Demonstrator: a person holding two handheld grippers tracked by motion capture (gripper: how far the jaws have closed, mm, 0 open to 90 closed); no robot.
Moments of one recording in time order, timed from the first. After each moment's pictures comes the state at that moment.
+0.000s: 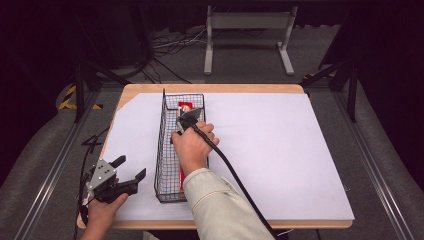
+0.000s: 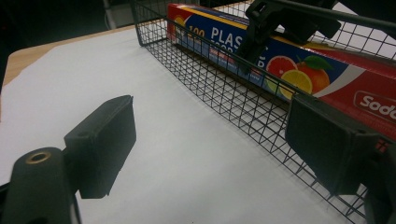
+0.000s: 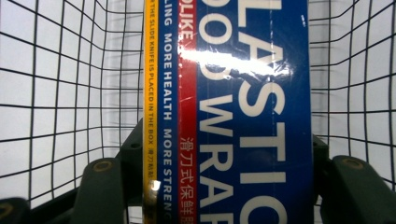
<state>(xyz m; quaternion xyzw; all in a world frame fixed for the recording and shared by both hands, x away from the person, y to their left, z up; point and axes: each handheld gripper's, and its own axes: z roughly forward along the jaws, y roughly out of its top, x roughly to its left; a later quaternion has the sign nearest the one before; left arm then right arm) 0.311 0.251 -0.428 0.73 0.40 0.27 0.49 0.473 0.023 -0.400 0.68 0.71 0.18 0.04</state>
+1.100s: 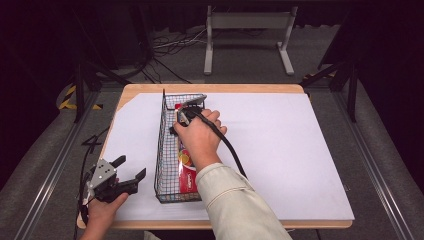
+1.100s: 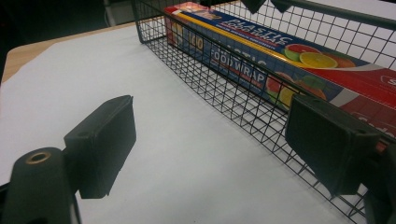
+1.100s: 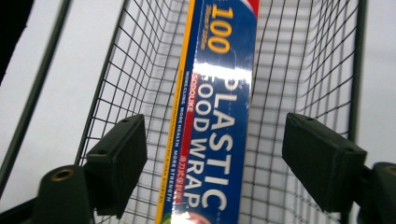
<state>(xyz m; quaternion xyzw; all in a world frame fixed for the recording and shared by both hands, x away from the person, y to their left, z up) 0.314 0.250 -0.430 0.74 0.40 0.26 0.48 0.468 0.004 -0.351 0.60 0.75 0.26 0.09</state>
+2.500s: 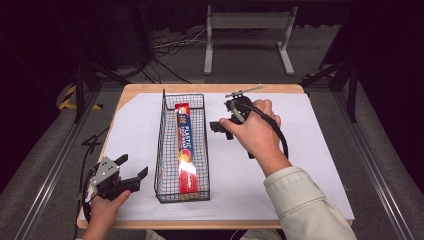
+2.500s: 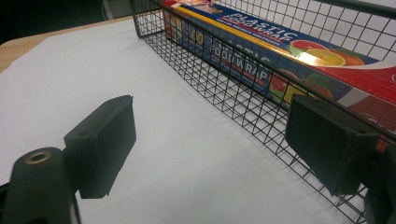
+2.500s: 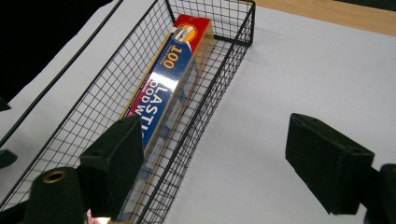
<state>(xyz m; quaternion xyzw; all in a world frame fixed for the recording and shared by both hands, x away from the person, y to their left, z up) 0.321 0.246 -0.433 0.74 0.41 0.25 0.48 0.429 -0.123 -0.288 0.49 0.79 0.35 0.13</state>
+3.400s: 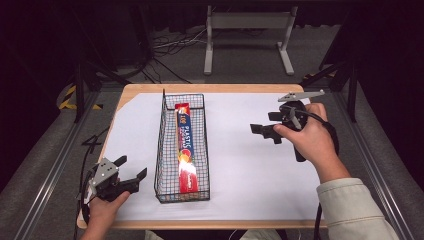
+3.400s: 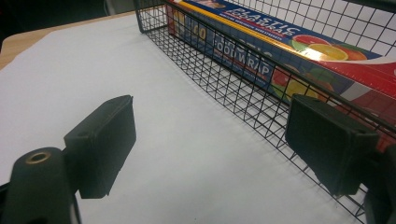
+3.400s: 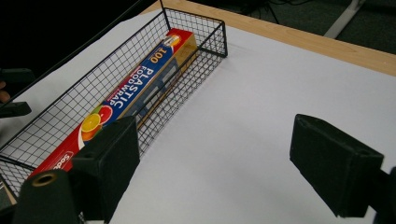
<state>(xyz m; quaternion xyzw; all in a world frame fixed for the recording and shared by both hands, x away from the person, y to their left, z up) 0.317 0.250 -0.433 0.74 0.41 0.26 0.47 0.404 -0.240 -0.278 0.42 0.79 0.42 0.13</state>
